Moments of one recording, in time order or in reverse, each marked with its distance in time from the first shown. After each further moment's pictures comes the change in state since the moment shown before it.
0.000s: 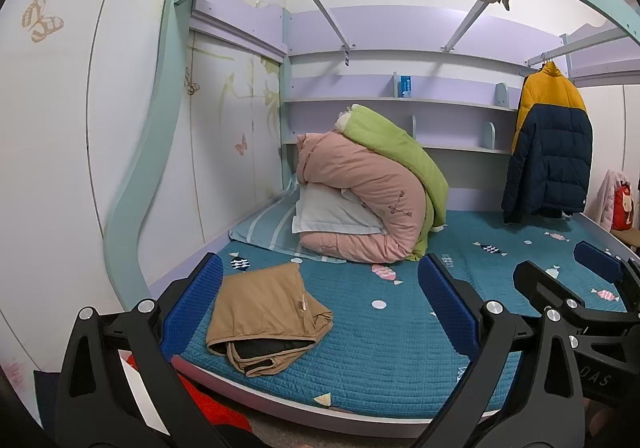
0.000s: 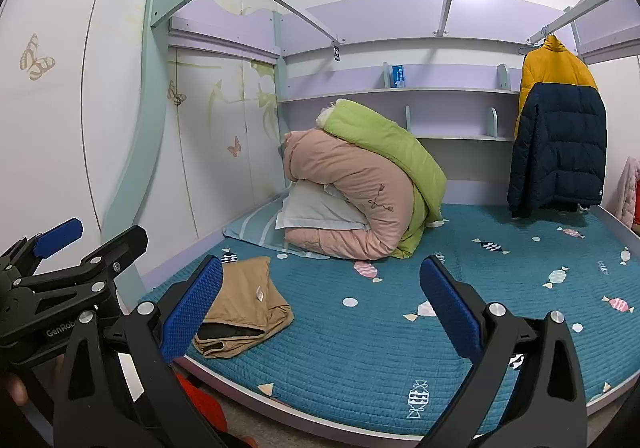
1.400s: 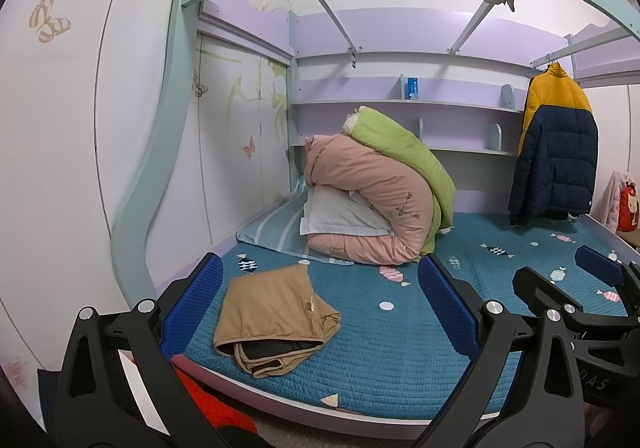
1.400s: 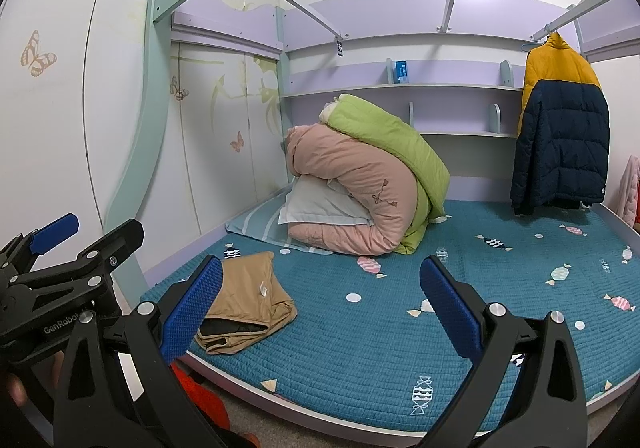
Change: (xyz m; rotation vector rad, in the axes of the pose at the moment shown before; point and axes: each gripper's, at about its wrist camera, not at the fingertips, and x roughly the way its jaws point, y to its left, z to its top) left arm 0.000 0.009 -0.002 0.001 -0.011 0.021; right arm 0.006 0.008 -0.001 -0.002 0.016 0.005
